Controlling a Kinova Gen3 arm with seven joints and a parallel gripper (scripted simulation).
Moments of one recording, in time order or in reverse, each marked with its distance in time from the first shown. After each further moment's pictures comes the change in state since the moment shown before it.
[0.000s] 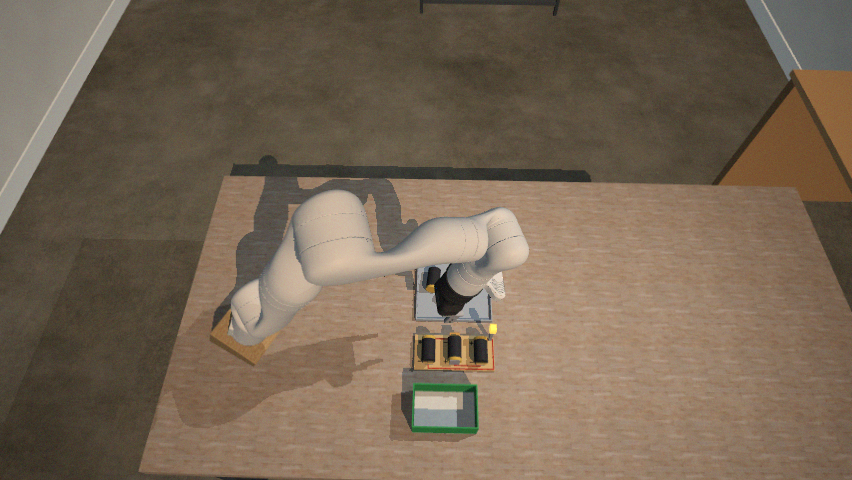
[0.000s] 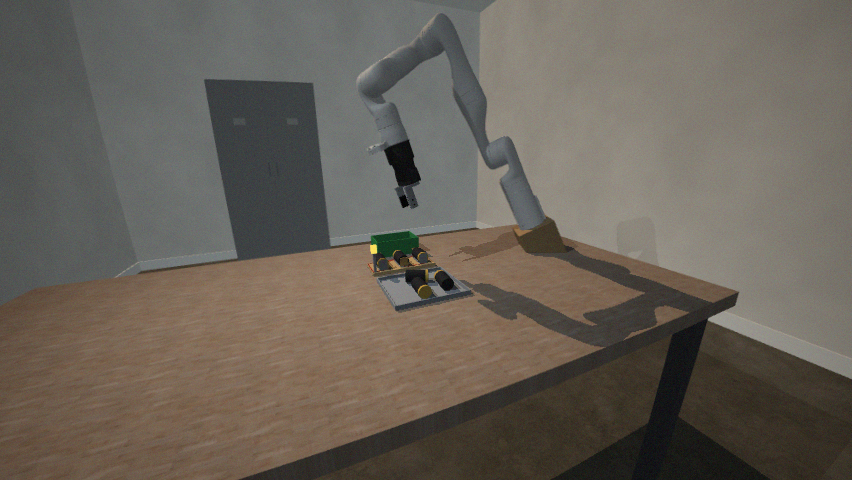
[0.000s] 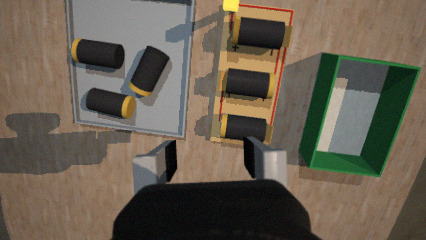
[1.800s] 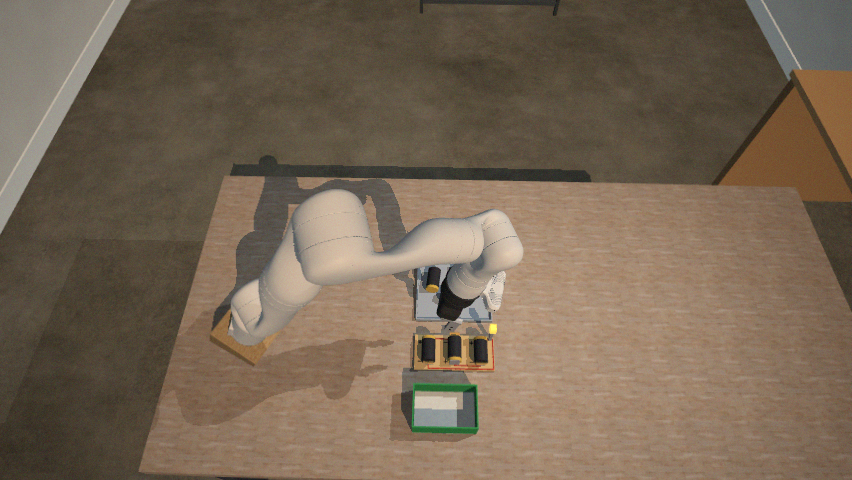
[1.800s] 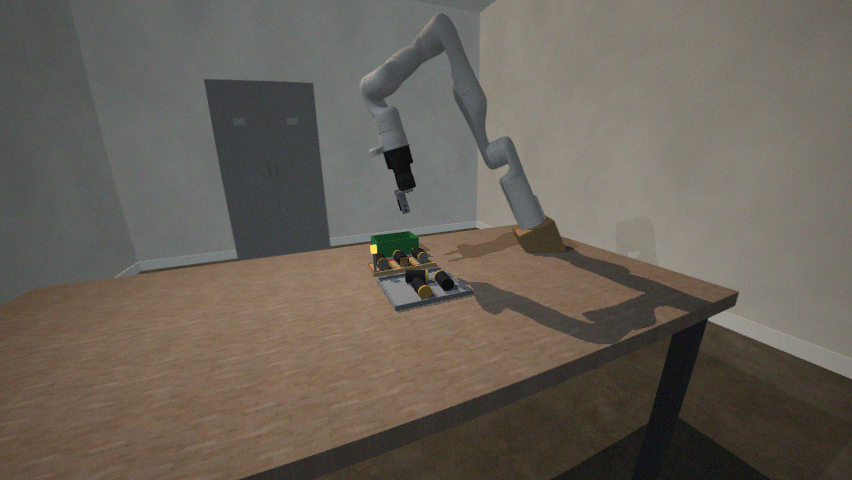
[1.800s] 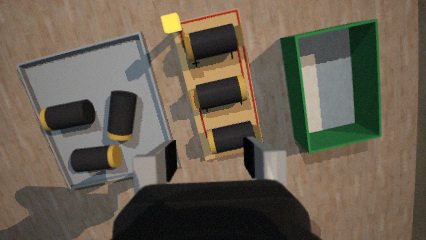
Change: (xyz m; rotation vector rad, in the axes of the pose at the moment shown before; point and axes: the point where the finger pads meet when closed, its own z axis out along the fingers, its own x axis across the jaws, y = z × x) arm 0.016 -0.011 0.009 0.059 0.022 0.345
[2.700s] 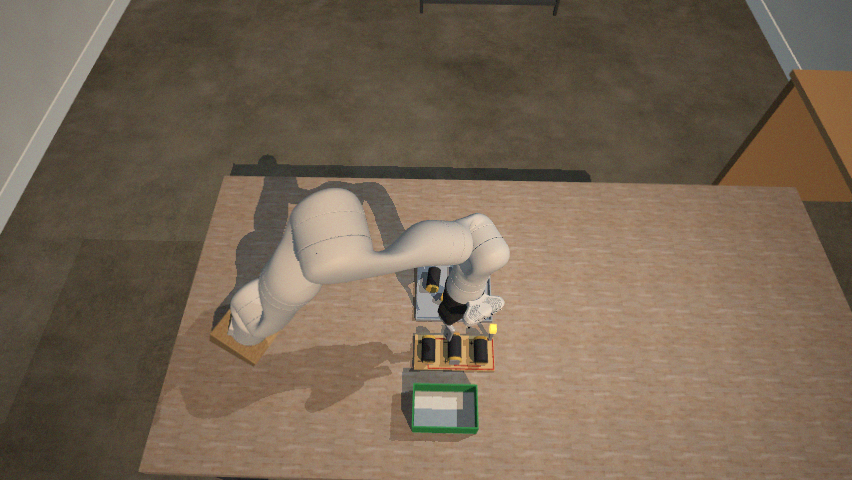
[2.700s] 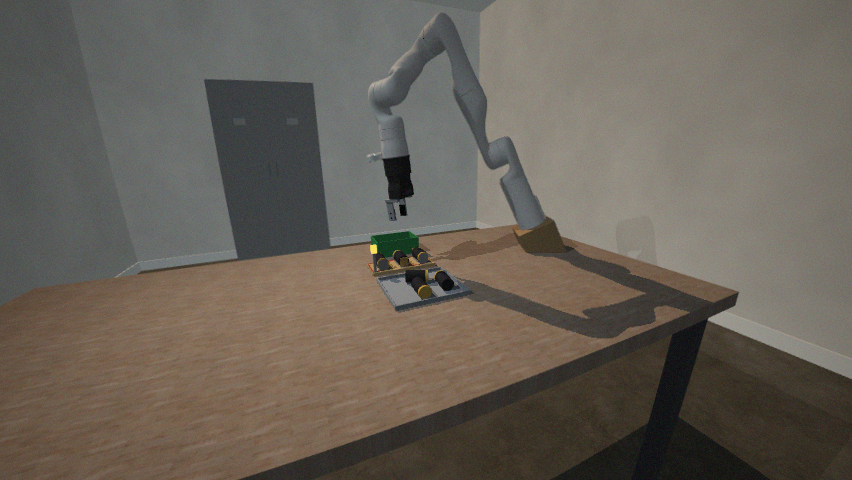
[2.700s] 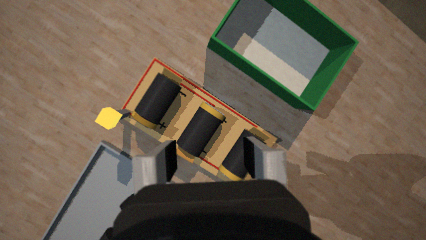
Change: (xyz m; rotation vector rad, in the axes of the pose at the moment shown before) arm 0.019 -0.021 0.018 0.132 -0.044 0.765
